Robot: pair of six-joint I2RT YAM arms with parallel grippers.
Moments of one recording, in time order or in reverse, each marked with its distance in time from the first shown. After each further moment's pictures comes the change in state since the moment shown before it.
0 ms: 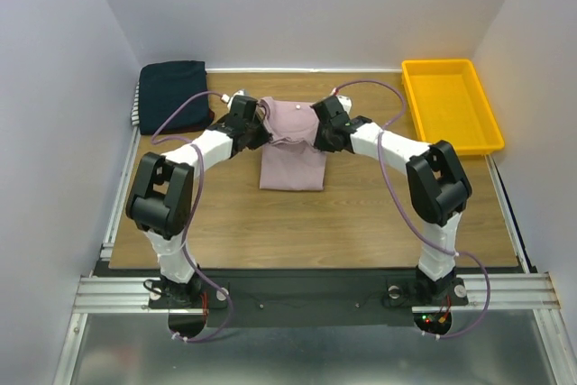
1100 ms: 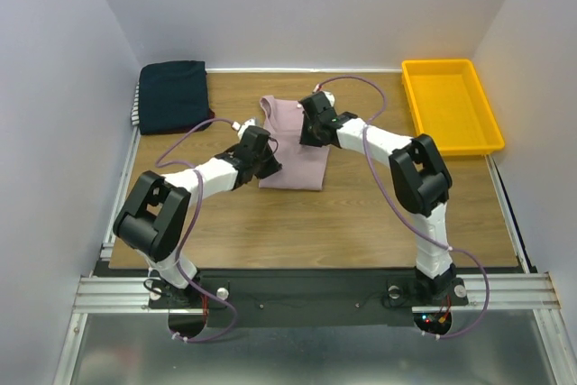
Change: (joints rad) left arm -0.142 -0.141 -0.259 0.092 -0.052 -0.065; right arm 0.014 0.134 0.139 0.038 -0.082 -0.043
